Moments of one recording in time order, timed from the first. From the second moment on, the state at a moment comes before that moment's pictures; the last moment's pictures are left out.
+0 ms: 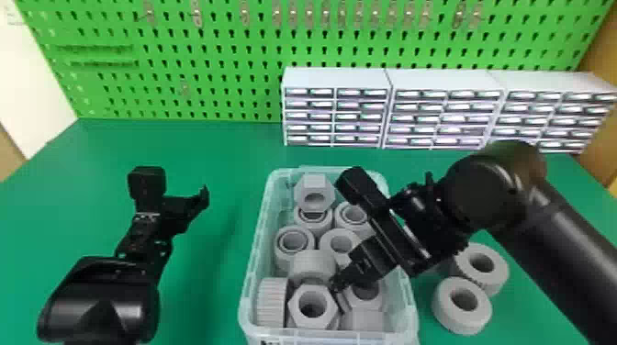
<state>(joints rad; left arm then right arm) -0.14 0.15 0.03 -1.39 0.04 0.14 0.01 -0.62 -0.33 0.60 -1.66 -0.96 1.57 -0.08</state>
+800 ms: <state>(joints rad) -0.15 0.15 0.01 -1.38 0.04 0.14 0.03 -0.60 -0.34 0.59 -1.62 -0.91 1.57 -0.08</state>
